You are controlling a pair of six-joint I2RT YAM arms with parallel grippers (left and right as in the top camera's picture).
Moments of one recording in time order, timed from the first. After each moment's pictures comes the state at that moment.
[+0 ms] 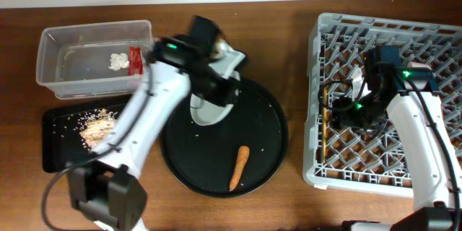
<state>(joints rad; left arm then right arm) -0.45 1.84 1.72 -1.19 0.42 0.06 -0.06 1.50 1.32 -1.33 -0.11 0.09</state>
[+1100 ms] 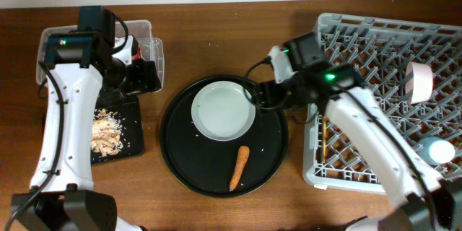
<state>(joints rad) 0.01 1.71 1.76 -1.40 0.19 -0.15 0.39 1.60 1.39 -0.91 -0.27 0.19</state>
